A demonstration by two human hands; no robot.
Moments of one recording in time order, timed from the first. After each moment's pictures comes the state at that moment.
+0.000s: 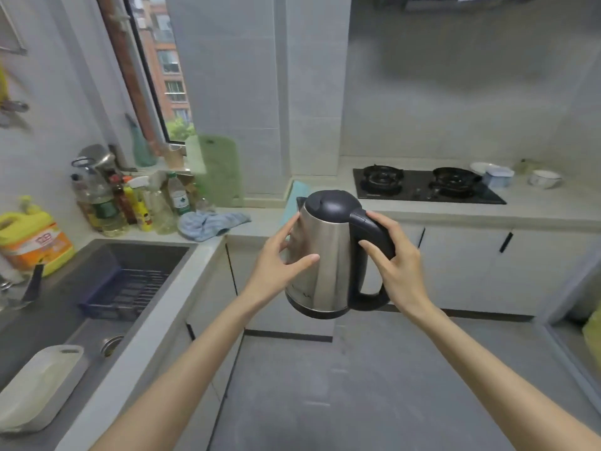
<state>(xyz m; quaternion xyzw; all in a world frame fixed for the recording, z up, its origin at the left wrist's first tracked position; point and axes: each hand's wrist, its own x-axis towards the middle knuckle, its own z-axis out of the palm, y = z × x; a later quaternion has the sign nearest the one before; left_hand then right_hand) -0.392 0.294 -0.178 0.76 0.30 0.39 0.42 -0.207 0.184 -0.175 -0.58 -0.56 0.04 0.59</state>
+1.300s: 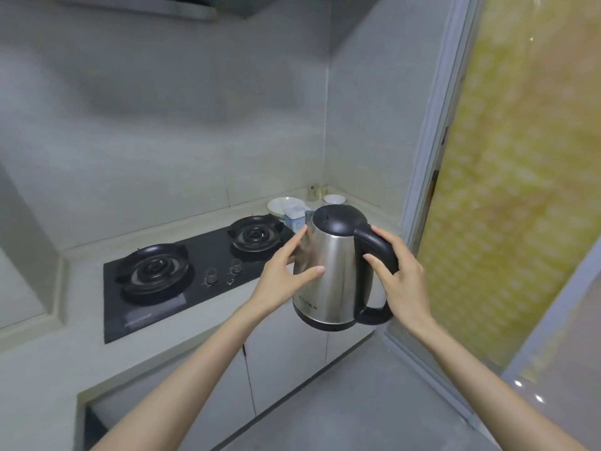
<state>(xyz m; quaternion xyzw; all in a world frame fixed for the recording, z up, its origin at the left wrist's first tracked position) 0.353 0.460 -0.174 0.82 0.01 0.19 0.54 0.416 0.258 -0.175 -0.75 -0.30 -0.18 0.57</state>
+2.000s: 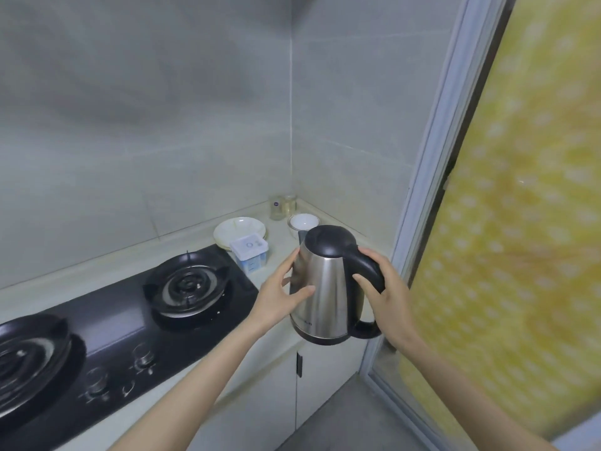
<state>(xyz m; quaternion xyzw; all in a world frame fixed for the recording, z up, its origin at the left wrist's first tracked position) 0.726 0.499 -0.239 0.81 0.03 0.12 0.57 0.769 0.292 -0.225 -0.78 -0.25 -0.12 0.56</state>
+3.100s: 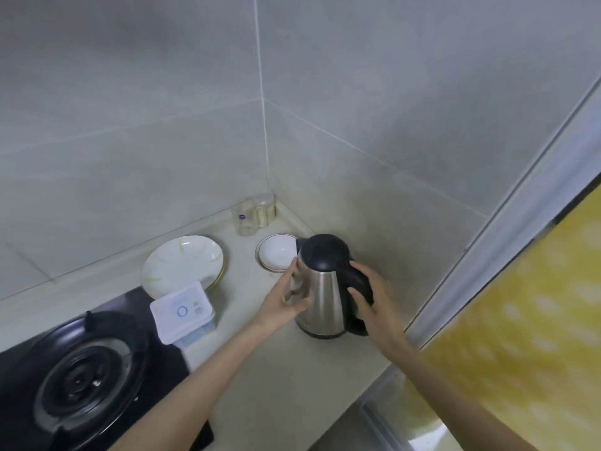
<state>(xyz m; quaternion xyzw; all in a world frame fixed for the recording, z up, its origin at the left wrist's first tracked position) 1.072 0.540 -0.320 0.77 0.10 0.01 0.63 1.122 0.341 -0.319 -0.85 -0.24 -0.04 0.47</state>
